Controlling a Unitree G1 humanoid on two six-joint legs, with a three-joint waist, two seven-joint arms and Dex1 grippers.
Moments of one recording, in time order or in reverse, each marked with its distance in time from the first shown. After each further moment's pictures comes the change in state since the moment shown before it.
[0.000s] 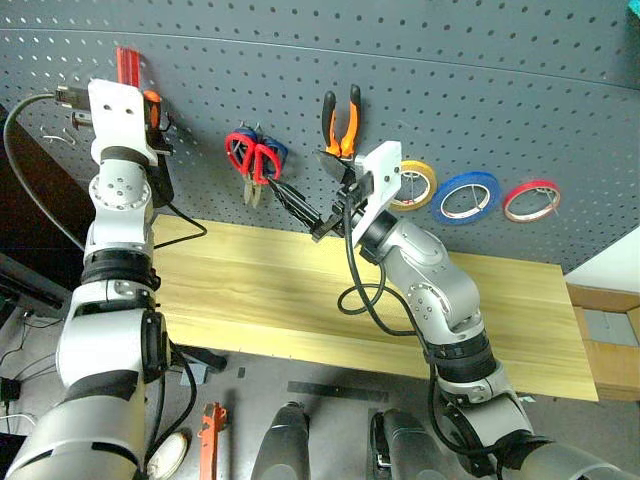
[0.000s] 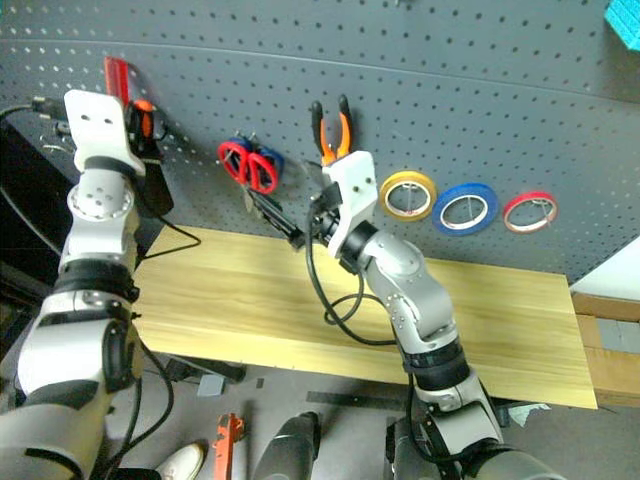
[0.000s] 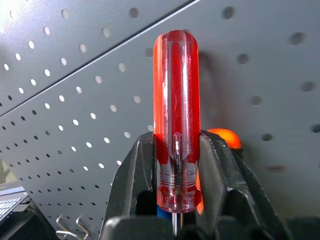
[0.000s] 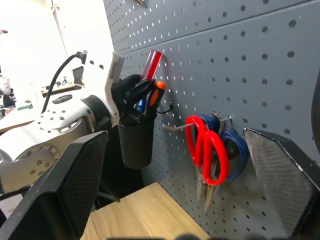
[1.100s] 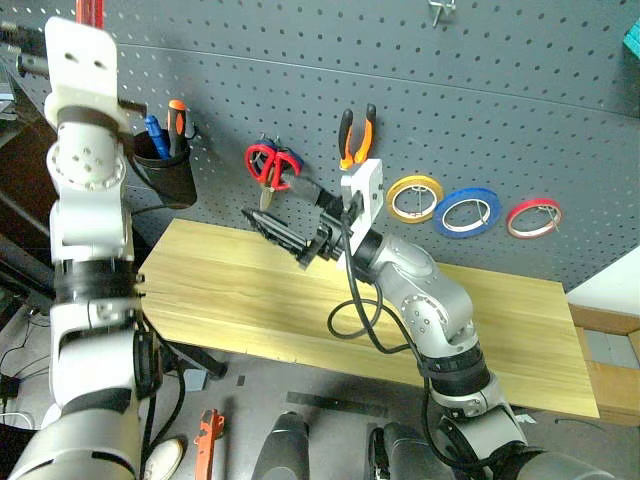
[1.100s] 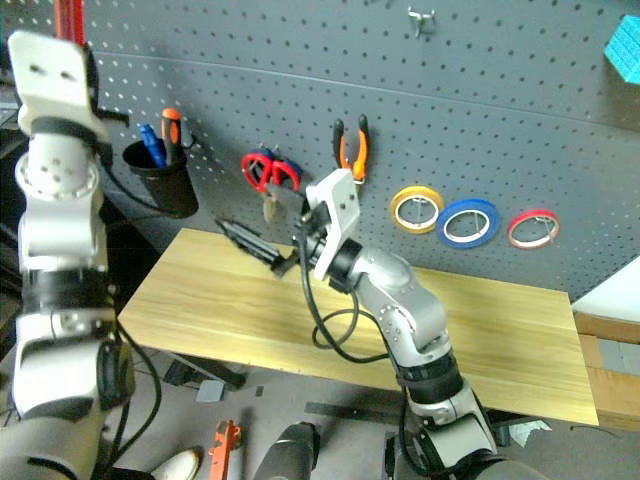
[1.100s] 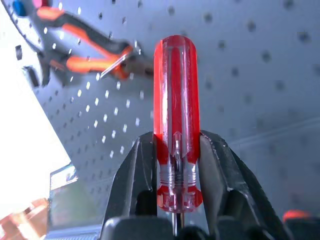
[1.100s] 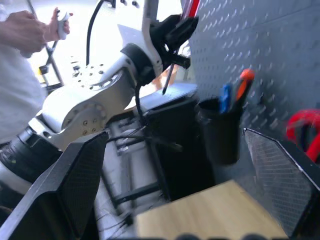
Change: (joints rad) left arm -0.023 0.046 0.029 -0.367 0.110 0.235 -0.015; right arm 0.021 0.053 0.020 -0.023 0.050 0.016 0.099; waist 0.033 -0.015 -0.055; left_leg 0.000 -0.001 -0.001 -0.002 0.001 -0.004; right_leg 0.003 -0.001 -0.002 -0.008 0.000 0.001
